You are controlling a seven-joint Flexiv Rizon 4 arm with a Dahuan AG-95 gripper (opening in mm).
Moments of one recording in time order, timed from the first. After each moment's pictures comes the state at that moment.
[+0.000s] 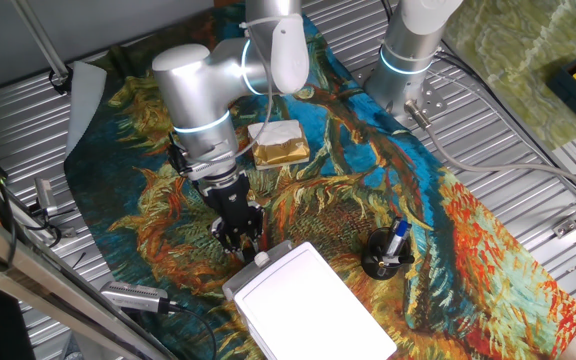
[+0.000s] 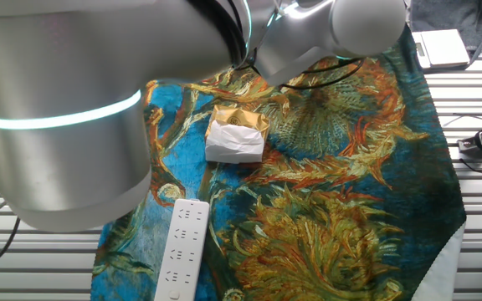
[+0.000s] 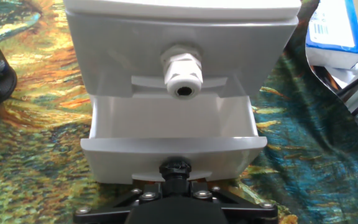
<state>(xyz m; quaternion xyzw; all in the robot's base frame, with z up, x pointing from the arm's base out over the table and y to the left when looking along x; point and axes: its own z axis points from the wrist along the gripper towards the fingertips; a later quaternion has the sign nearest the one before) 0.546 0.239 0.060 -0.72 0.63 0.18 0.24</state>
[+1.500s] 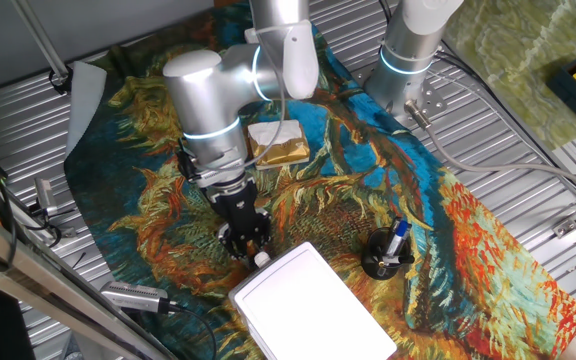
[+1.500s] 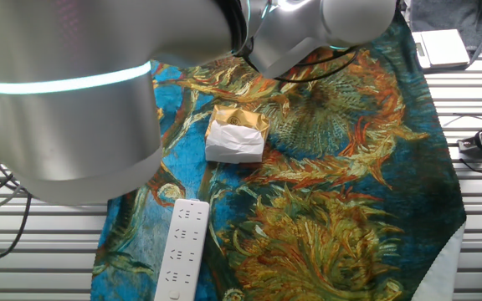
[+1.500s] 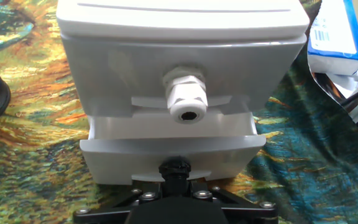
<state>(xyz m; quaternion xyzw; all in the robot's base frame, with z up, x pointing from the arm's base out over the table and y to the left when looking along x) 0.542 0.258 0.061 -0.71 0.63 0.17 0.24</state>
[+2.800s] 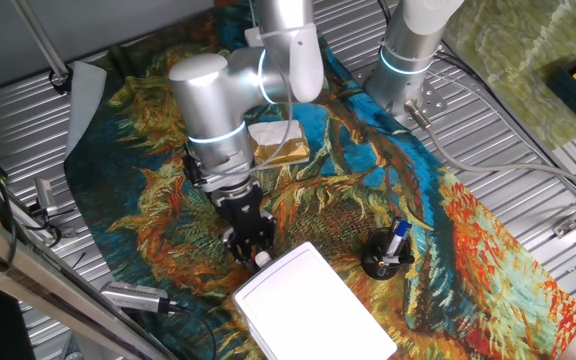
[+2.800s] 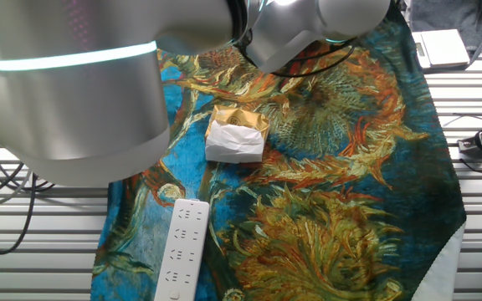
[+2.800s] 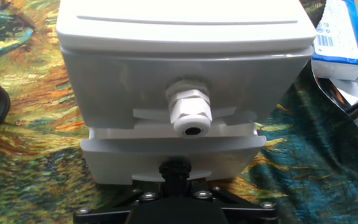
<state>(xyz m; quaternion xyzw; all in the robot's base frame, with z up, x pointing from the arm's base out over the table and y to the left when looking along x) 0.536 0.271 0.061 -0.71 0.64 0.17 0.24</state>
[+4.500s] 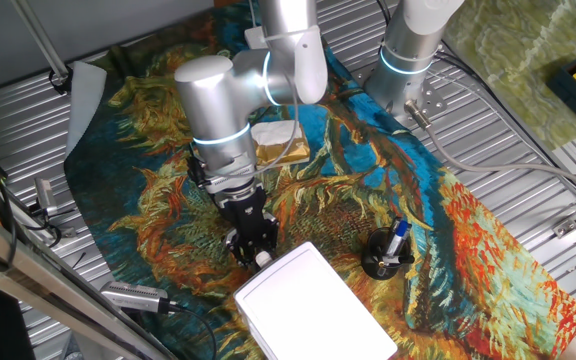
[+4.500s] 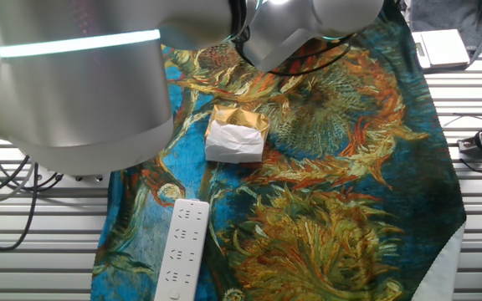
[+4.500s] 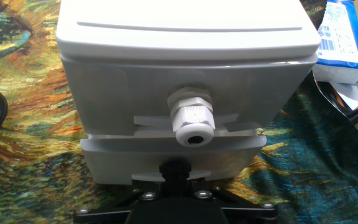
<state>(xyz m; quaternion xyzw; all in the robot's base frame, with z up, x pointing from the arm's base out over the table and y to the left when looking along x) 0.534 0.277 0.061 -0.71 0.64 0.17 0.24</state>
